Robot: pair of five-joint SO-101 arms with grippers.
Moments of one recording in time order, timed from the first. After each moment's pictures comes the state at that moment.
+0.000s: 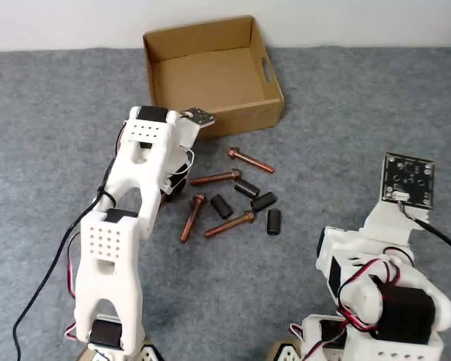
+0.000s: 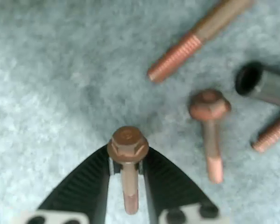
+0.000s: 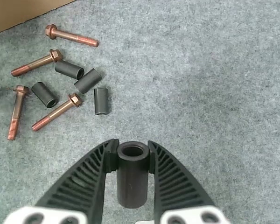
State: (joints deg) left arm 5.5 44.0 -29.1 98.7 -18.4; right arm 2.3 -65.3 27.8 100.5 -7.7
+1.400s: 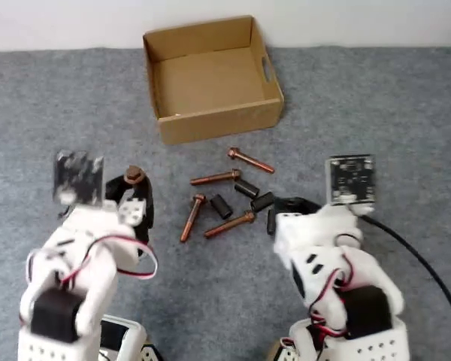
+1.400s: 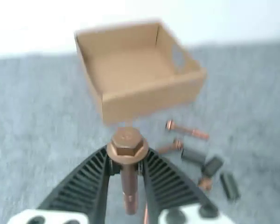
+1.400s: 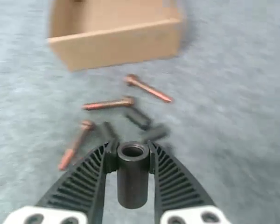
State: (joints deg) left arm 9.1 -77.1 49.3 65.9 13.7; right arm -20.4 -75.0 51.1 67.8 -12.5
